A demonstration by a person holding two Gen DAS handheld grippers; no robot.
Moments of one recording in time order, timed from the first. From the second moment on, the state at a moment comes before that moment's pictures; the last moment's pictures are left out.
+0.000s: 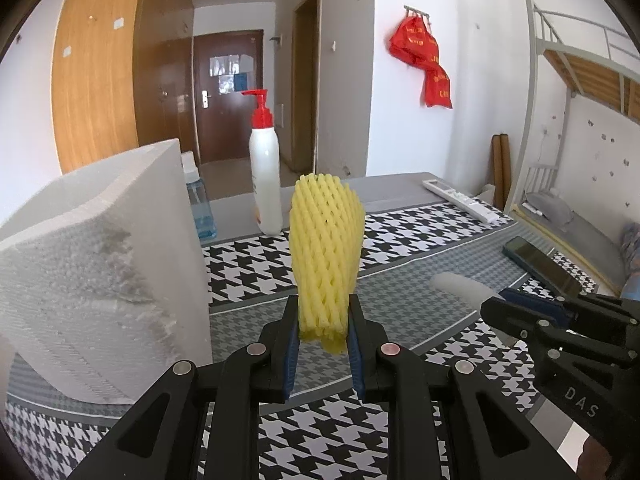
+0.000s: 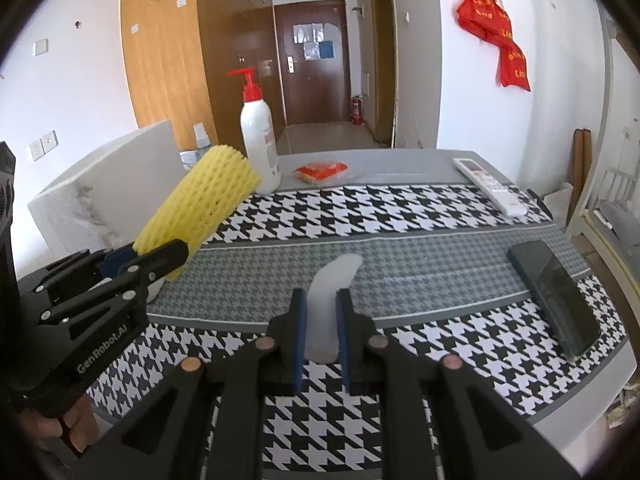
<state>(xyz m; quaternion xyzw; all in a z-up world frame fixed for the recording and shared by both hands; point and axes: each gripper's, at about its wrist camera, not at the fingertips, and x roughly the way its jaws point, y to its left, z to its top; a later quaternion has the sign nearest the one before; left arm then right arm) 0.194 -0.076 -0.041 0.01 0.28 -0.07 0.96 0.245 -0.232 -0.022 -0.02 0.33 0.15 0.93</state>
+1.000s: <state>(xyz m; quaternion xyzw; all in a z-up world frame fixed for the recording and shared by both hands) 0.176 -0.073 -0.018 0.02 0.25 -0.05 0.97 0.239 -0.231 0.010 -0.03 0.28 0.17 0.94</state>
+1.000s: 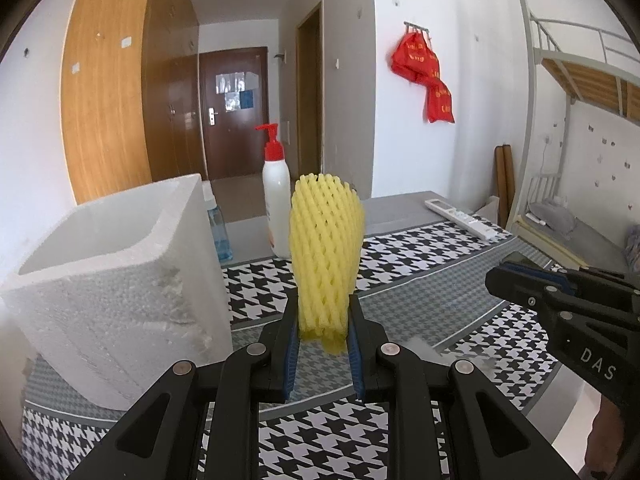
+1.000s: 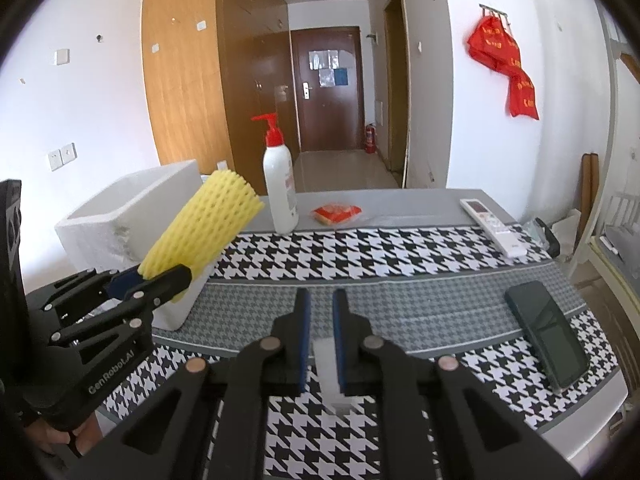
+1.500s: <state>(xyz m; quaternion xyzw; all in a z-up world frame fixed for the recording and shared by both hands) 0.172 -0.063 -0.017 0.01 0.25 -0.05 0.97 0.242 -0.226 -0.041 -0.07 0.37 0.19 0.90</state>
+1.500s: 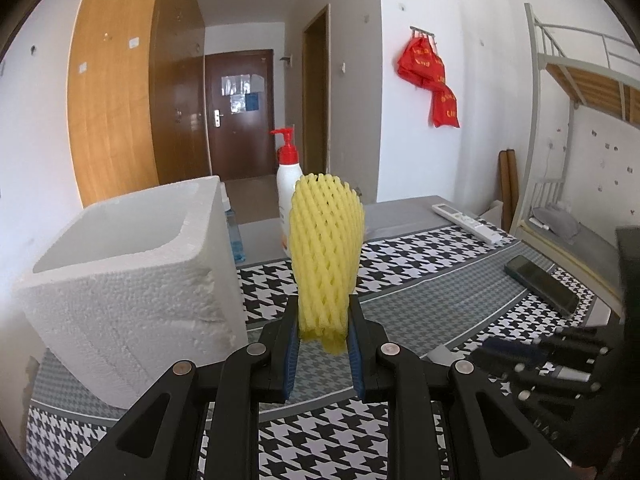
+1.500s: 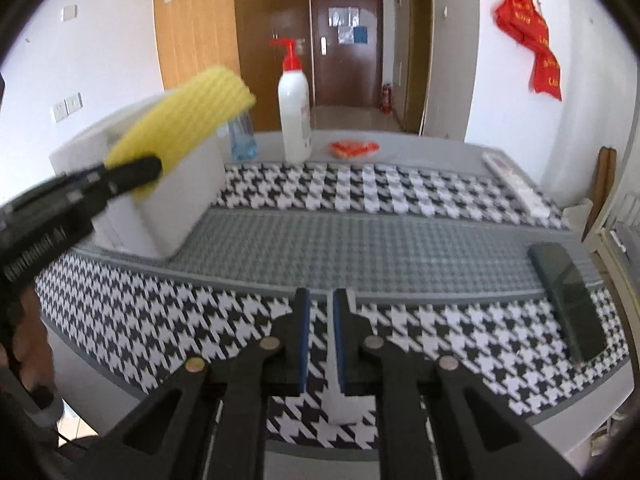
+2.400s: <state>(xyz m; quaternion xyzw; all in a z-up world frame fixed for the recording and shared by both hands) 0.167 -0.061 -0.006 0.01 0.23 -0.05 0.97 0.247 -0.238 -0.078 -0.06 0.42 0.18 0.89</state>
